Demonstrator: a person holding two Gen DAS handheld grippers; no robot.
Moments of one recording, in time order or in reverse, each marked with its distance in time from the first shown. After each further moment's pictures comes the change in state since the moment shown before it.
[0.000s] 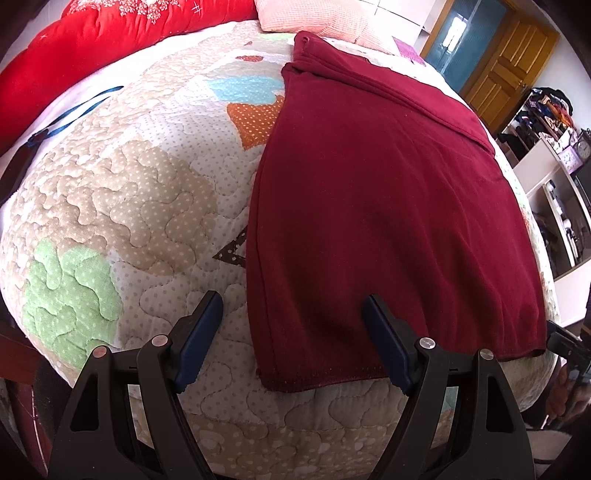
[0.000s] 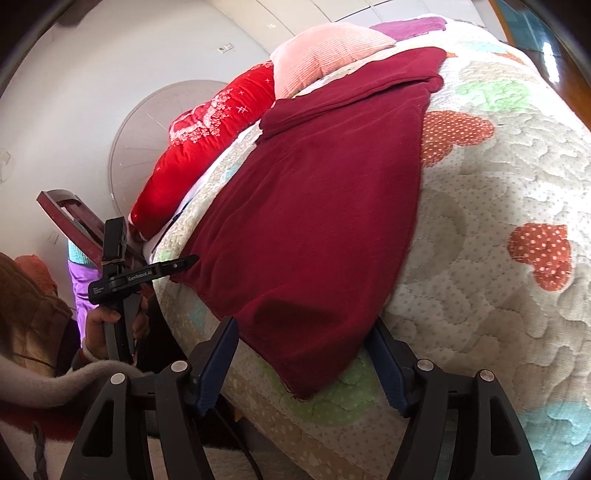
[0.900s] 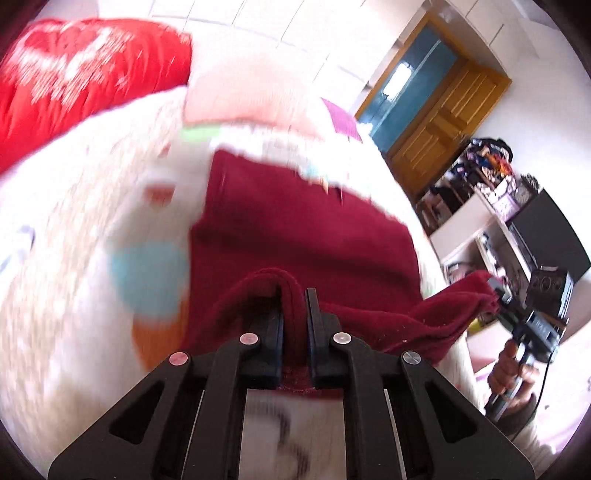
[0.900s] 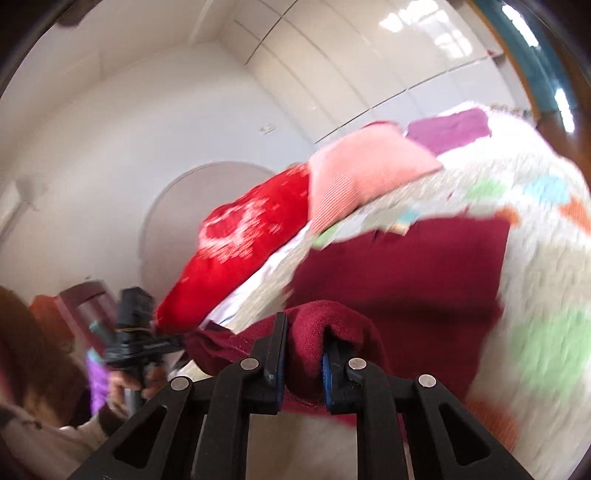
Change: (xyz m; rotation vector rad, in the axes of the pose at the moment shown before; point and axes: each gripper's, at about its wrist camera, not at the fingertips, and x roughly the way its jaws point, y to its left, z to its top) left arm -0.015 -0.031 0.187 0.003 -0.198 -0.308; right arm -0.011 -0.004 0.208 -0.095 -0.352 0.067
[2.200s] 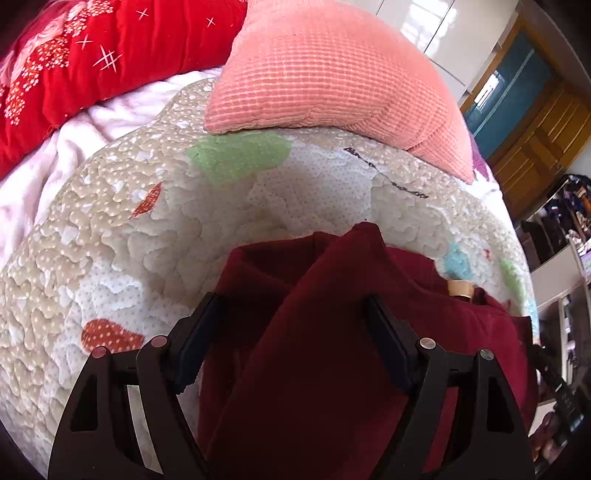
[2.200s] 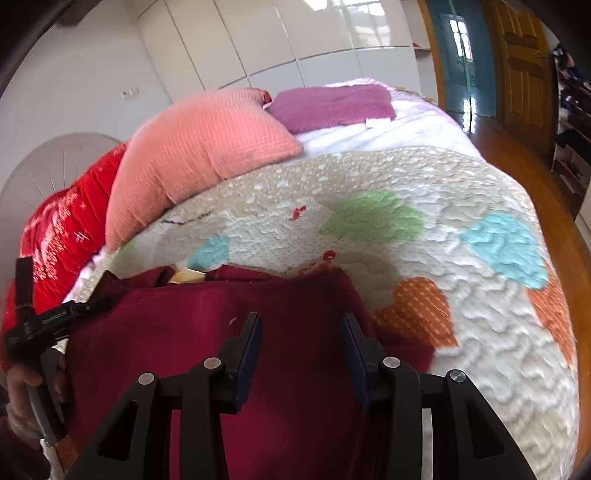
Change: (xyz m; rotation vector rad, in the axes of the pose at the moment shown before) left arm 0.200 0.069 0.122 -0.169 0.042 0.306; right arm 0.130 -0.121 0.062 0.069 0.081 -0.508
